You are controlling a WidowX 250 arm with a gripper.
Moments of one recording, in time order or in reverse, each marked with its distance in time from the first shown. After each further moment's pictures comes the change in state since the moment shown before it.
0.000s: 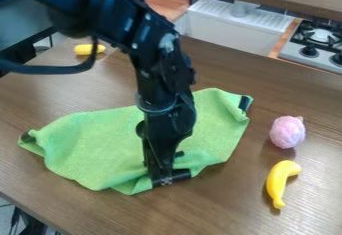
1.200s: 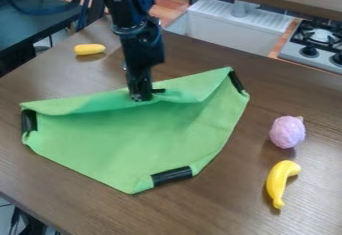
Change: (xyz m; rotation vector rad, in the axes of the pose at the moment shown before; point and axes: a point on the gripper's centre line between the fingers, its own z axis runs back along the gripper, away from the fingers) arm -0.002 0.102 0.016 -0.014 -0.061 -0.226
